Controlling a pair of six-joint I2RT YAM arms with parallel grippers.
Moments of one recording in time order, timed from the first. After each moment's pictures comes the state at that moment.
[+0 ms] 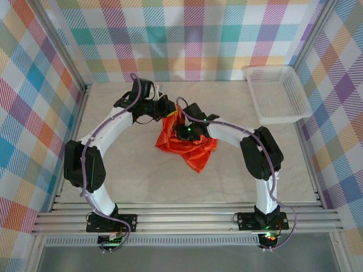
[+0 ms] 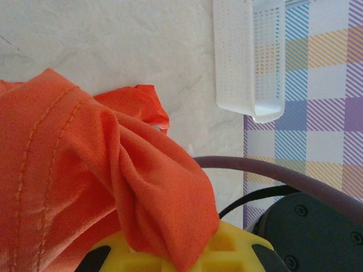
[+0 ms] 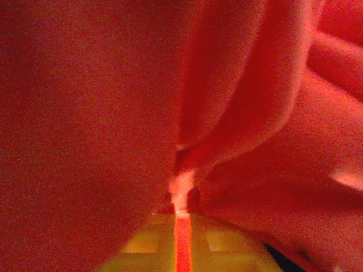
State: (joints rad) left arm -0.36 1.73 1.49 -0.48 0.60 -0.79; right arm 0.67 1.98 1.43 -0.42 -0.23 0.61
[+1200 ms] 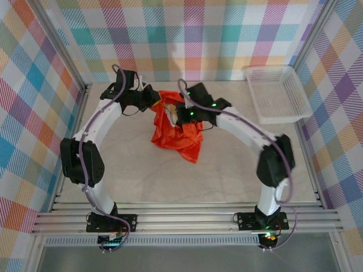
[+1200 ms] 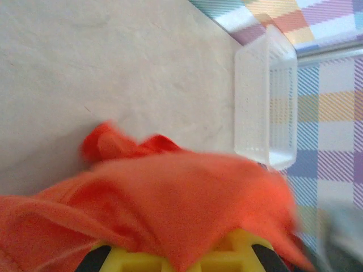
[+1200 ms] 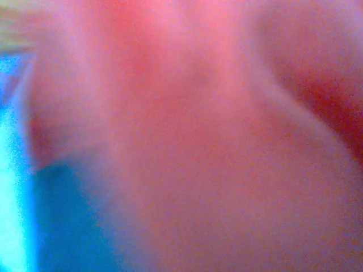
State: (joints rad) left arm -0.19 1.80 1.63 -0.58 0.57 -0.73; right arm 0.66 1.78 1.66 -0.64 -0.21 0.37
